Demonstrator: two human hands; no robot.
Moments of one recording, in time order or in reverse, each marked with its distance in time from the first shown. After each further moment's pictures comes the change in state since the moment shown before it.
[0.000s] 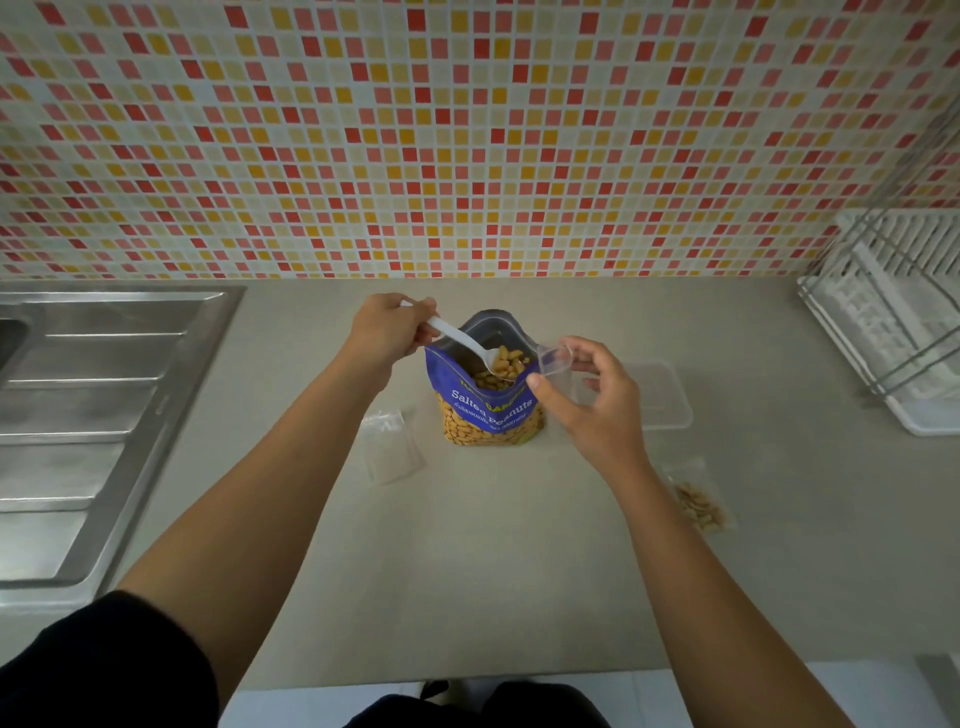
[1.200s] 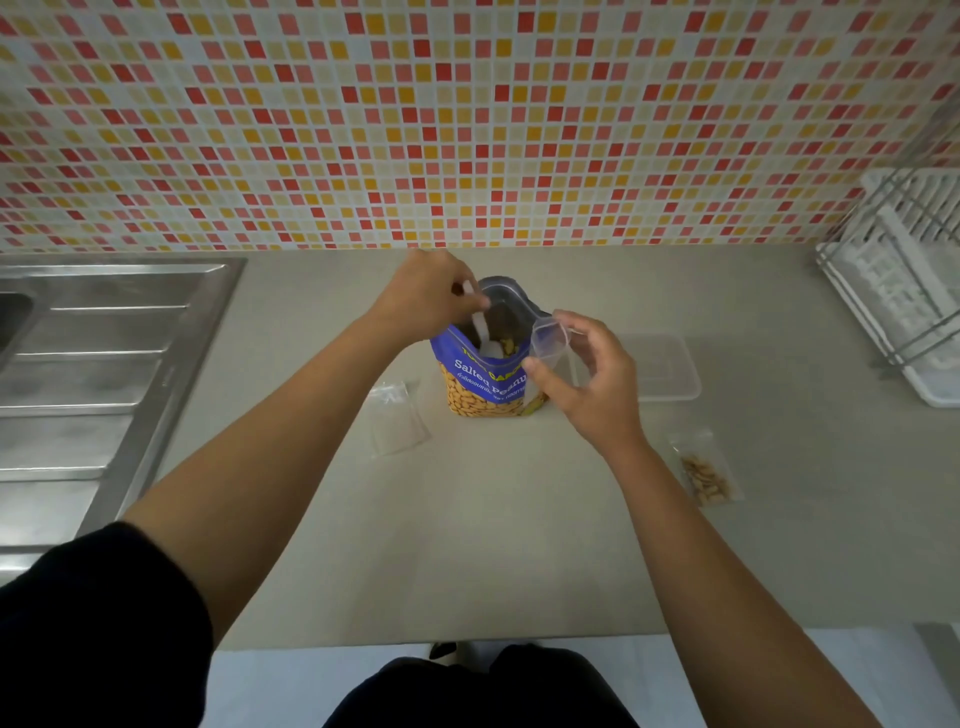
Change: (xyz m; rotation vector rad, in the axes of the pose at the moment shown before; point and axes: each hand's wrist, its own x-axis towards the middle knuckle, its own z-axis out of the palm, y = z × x) left_hand -0.011 0.022 0.015 0.896 -0.164 0.550; right_hand -0.005 0.016 0.007 0.075 -0.055 -0.113
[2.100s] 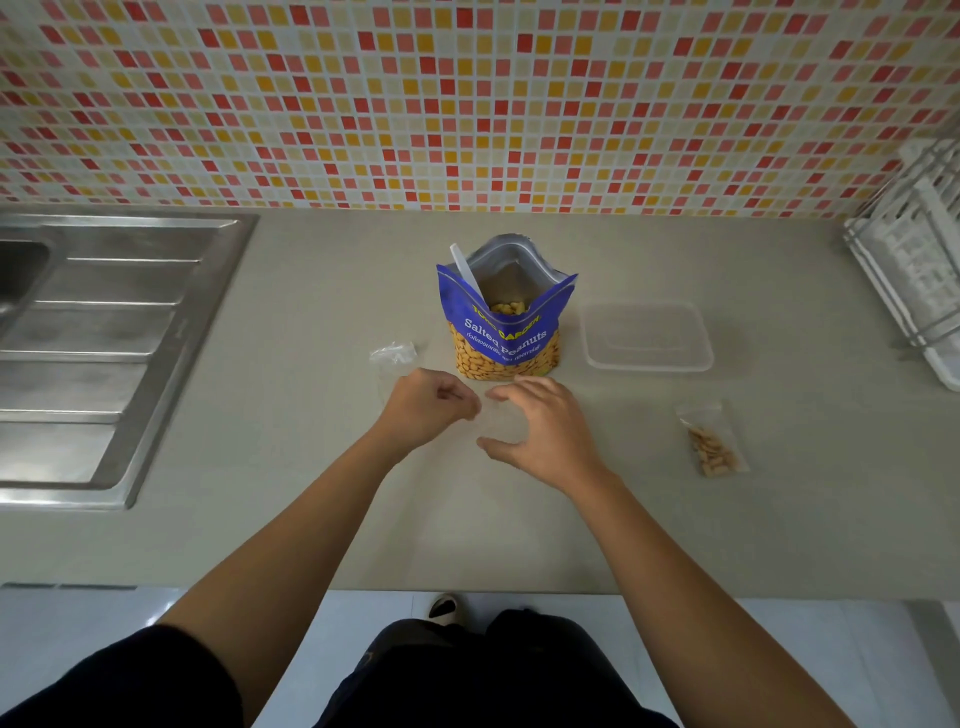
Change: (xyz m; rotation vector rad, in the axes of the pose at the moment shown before) left_hand -0.108 -0.031 0.102 -0.672 -0.171 -0.408; right_hand -0.066 0.035 0.036 -0.594 -0.394 -0.150
